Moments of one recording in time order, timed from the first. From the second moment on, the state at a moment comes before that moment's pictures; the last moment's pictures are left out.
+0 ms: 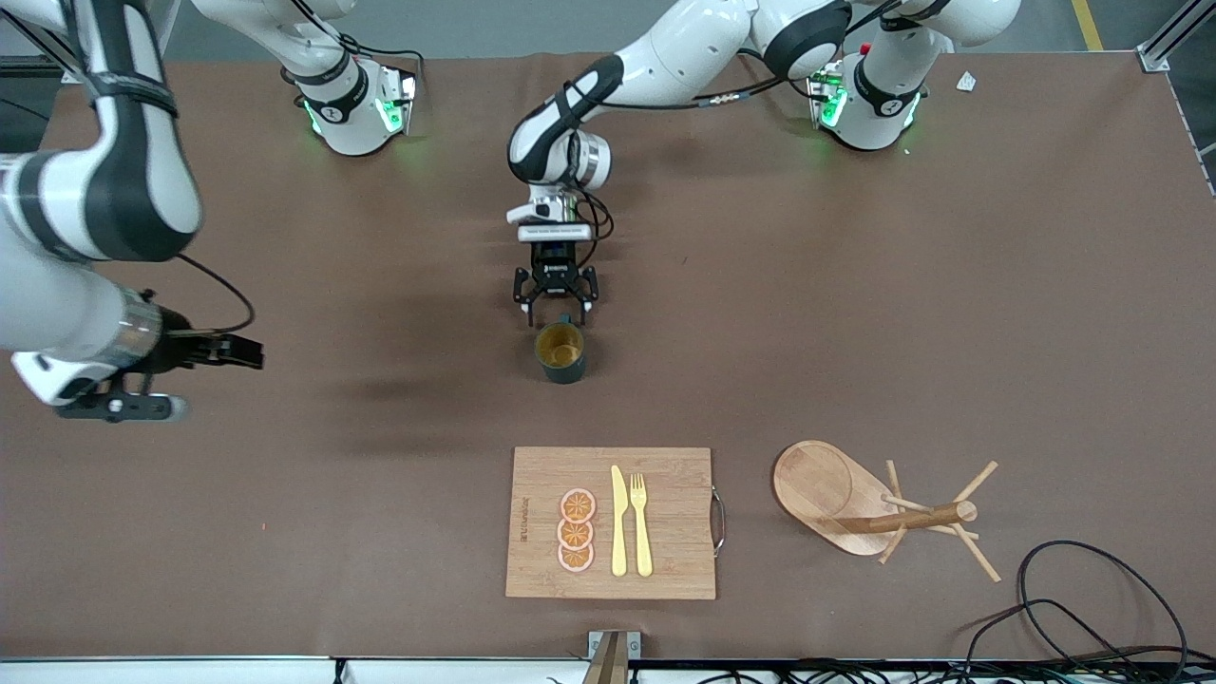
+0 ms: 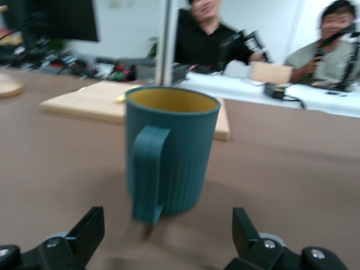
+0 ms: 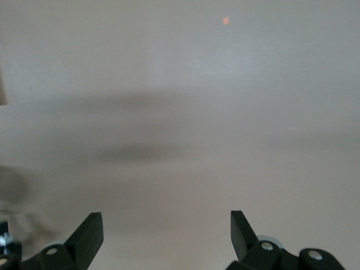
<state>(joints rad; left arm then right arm) -1.10 1.07 -0.27 -1.42 1.71 1.78 -2.57 0.08 0.28 -0.01 -1.67 0.01 1.83 0.09</state>
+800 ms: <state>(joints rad) -1.04 0.71 -0.43 -1.41 0.85 1.57 -2.23 0.28 0.31 -0.01 -2.00 0.08 2.35 0.22</state>
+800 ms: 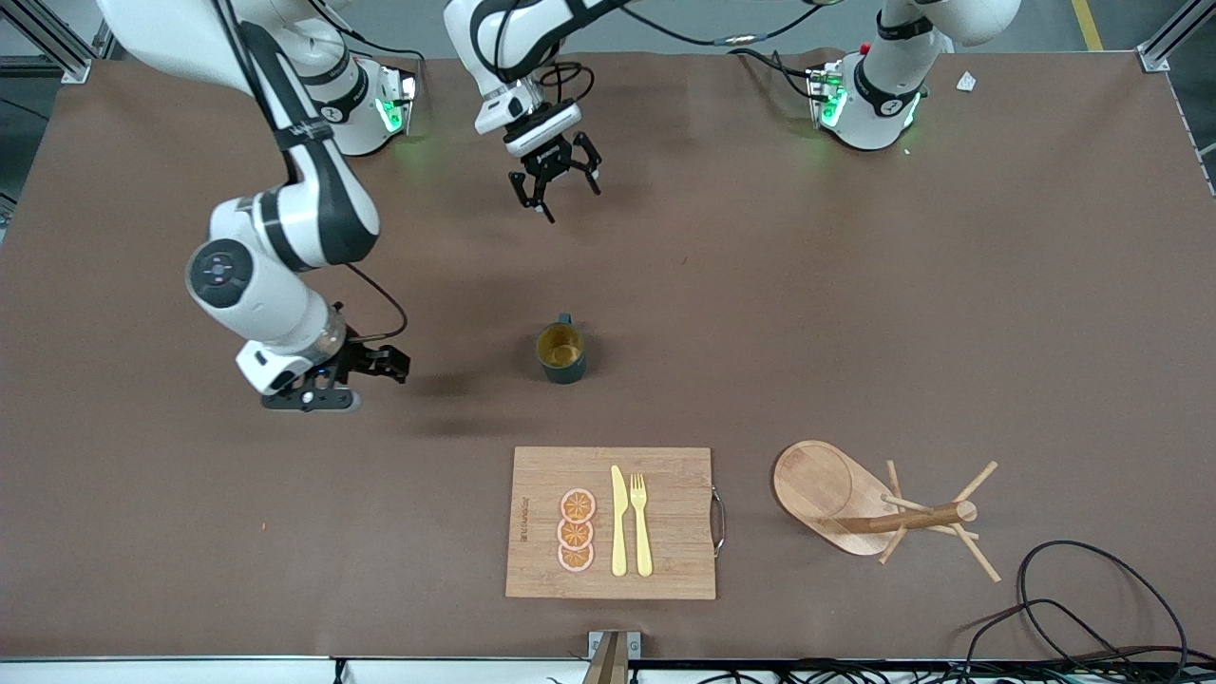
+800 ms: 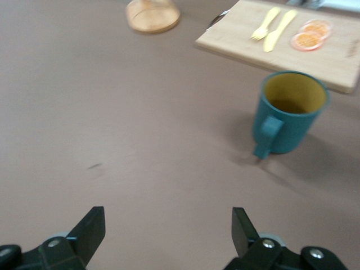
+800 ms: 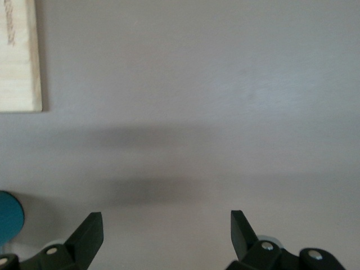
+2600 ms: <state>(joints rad) 0.08 0.22 -0.43 -1.34 0.22 1.57 -0.48 0.64 0.57 -0.04 -1.82 0.10 2.50 0.34</state>
